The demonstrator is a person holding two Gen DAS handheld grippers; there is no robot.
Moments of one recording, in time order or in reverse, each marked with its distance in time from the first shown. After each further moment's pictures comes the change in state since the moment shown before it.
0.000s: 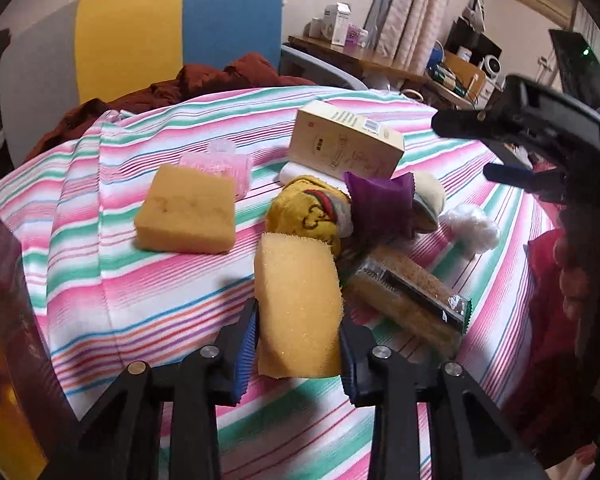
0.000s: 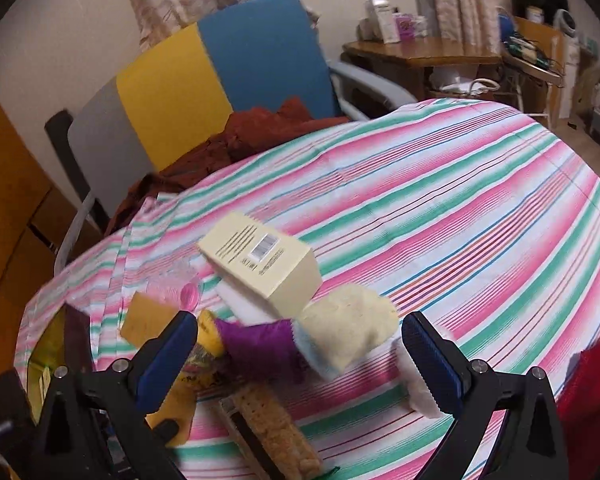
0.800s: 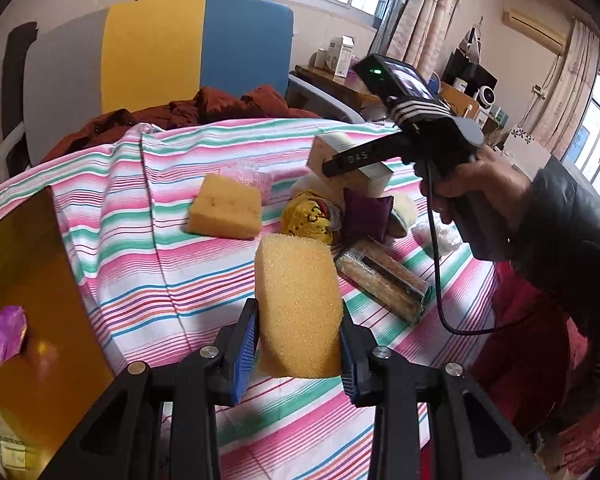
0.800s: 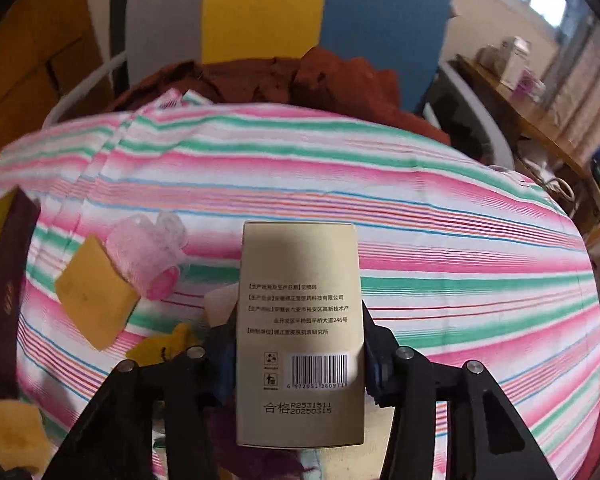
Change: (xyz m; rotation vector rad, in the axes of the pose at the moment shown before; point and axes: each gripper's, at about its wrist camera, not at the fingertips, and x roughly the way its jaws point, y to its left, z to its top) left arm -0.072 0.010 -0.027 -0.041 -0.103 -0.021; right arm 0.090 0.055 0.045 -0.475 0.175 -0.080
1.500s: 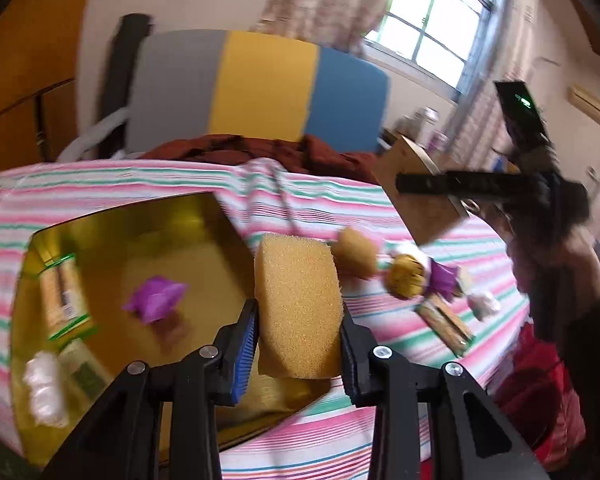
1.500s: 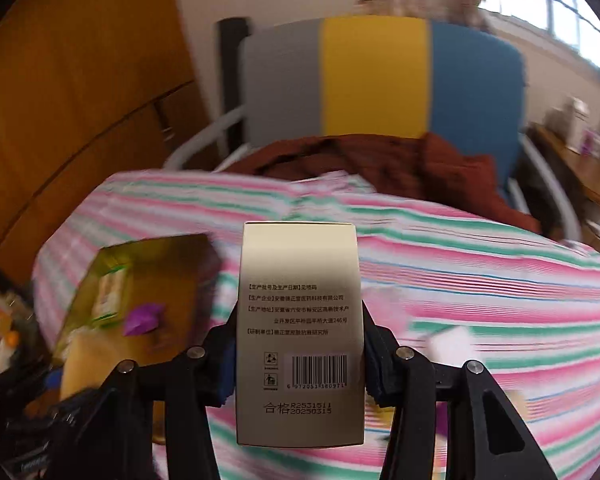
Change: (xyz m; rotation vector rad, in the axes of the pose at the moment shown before) left arm -0.110 0.096 -0.027 -0.263 -0.187 0.205; right arm -0.118 0.165 0.009 -0.127 -0.202 0.331
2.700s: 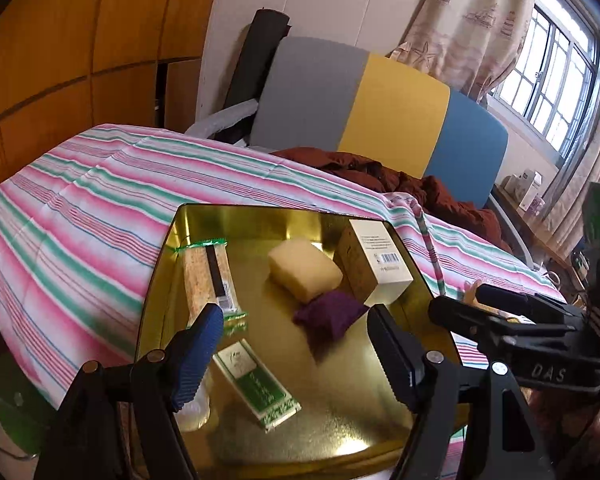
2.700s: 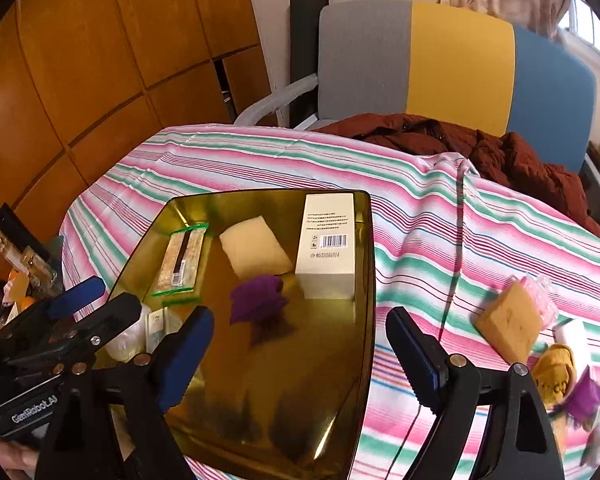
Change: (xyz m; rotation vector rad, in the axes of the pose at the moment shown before) left arm -0.024 0.107 -0.003 -0.240 -0.062 0.288; right arm 0.057 0.143 -0.035 -0.097 0.048 0.073
